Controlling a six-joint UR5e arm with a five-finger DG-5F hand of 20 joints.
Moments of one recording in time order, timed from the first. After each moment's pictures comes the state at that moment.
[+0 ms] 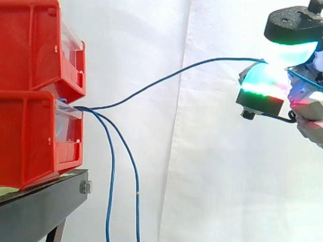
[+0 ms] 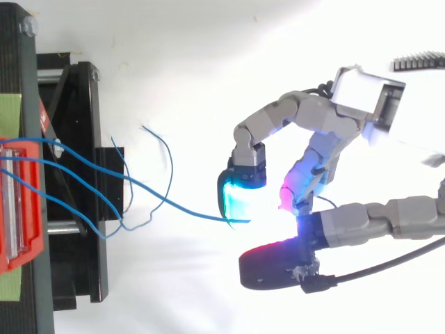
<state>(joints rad) 0.23 -2.06 -1.22 -3.28 -1.06 -0.25</state>
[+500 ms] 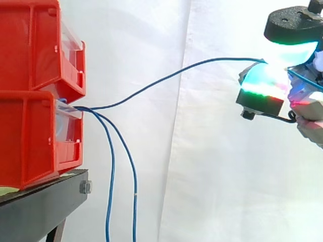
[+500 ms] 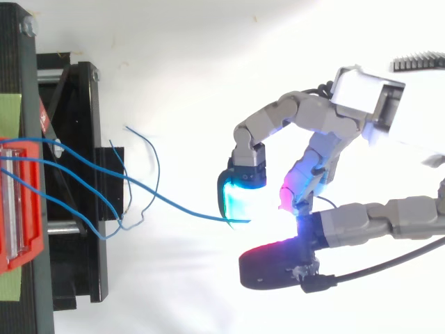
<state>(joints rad) 0.23 -2.06 -1.22 -3.28 -1.06 -0.25</state>
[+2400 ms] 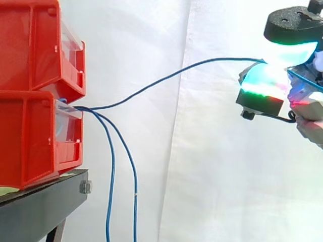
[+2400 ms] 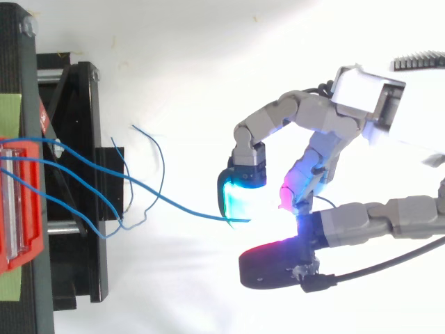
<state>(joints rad) 0.23 -2.06 -1.22 -3.28 -1.06 -0.25</state>
